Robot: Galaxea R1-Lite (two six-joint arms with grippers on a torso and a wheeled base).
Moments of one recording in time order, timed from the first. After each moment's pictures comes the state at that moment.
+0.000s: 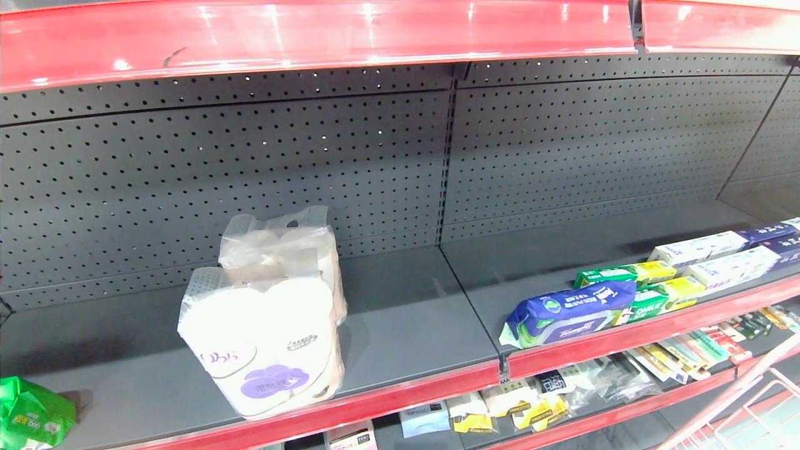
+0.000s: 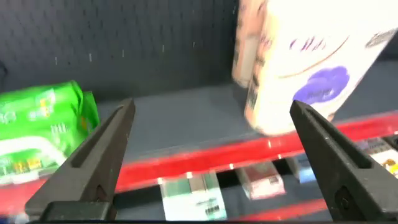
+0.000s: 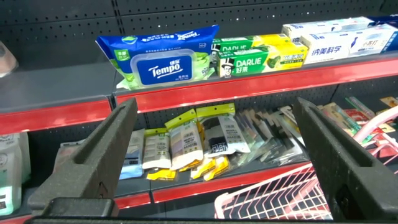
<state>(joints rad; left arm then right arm) 0.12 0.10 -0.01 -0.04 -0.10 0.03 0.00 0.00 0.00 0.00 0.02 0.00</state>
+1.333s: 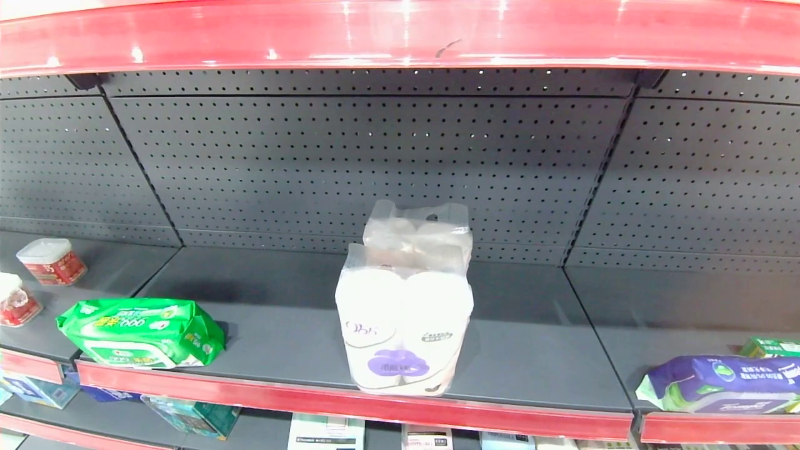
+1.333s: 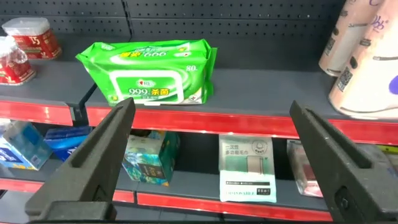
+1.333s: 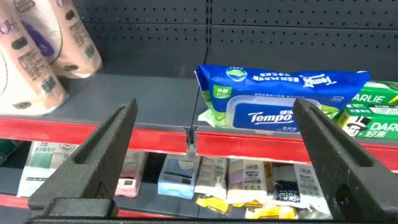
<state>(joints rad) 0.12 0.09 0.00 -0.04 -0.10 0.03 0.00 0.00 0.00 0.00 0.01 0.00</state>
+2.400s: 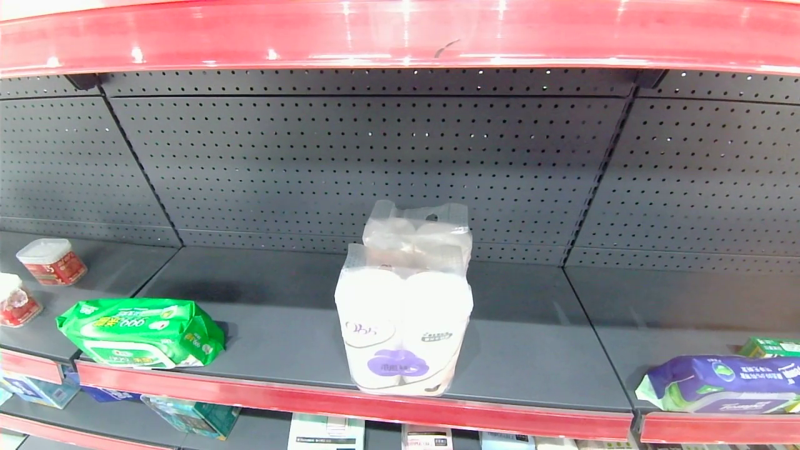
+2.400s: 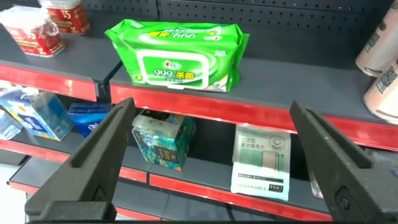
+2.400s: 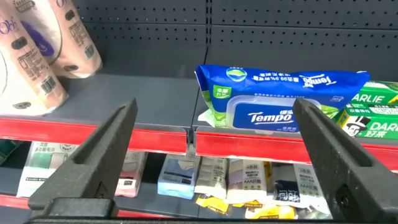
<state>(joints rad) 0.12 0.09 0.00 0.00 0.01 0.00 0.00 0.00 0.00 0.00 0.01 0.00</state>
